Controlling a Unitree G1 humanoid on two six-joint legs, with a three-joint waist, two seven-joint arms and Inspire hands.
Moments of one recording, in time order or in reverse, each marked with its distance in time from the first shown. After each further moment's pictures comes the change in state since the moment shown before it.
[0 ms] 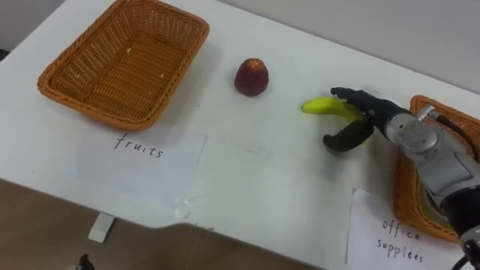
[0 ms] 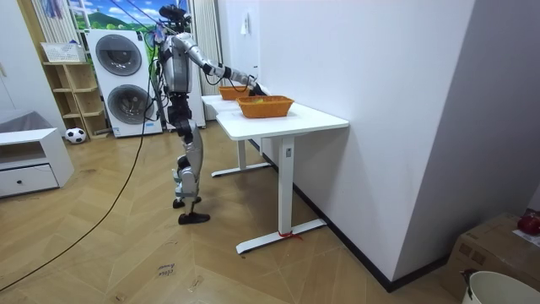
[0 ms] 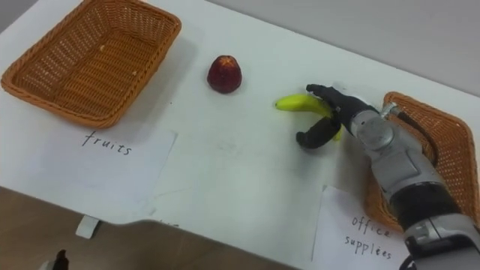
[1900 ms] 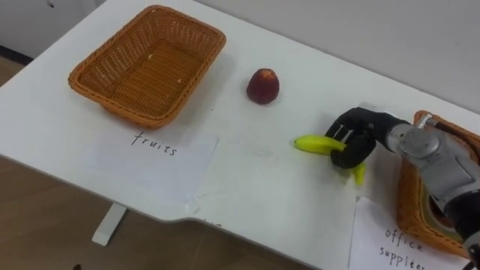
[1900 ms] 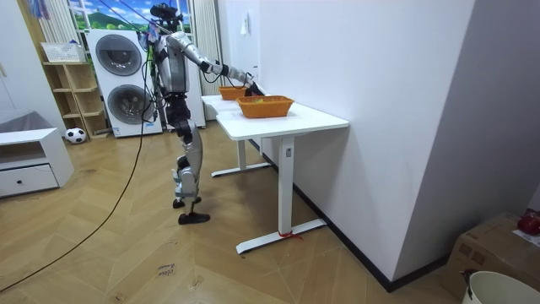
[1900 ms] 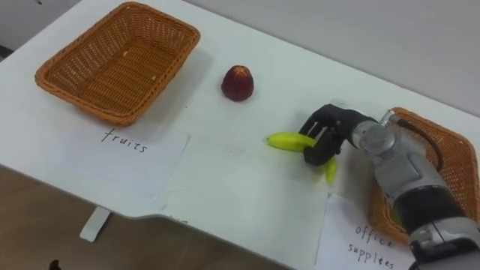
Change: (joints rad) left arm 0.011 0.016 -0.001 -0.002 0.002 0.018 -0.006; right arm 0.015 -0.024 0.034 -0.013 -0.014 0.041 0.100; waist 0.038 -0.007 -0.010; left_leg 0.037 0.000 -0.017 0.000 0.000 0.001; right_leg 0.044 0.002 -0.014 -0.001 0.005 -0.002
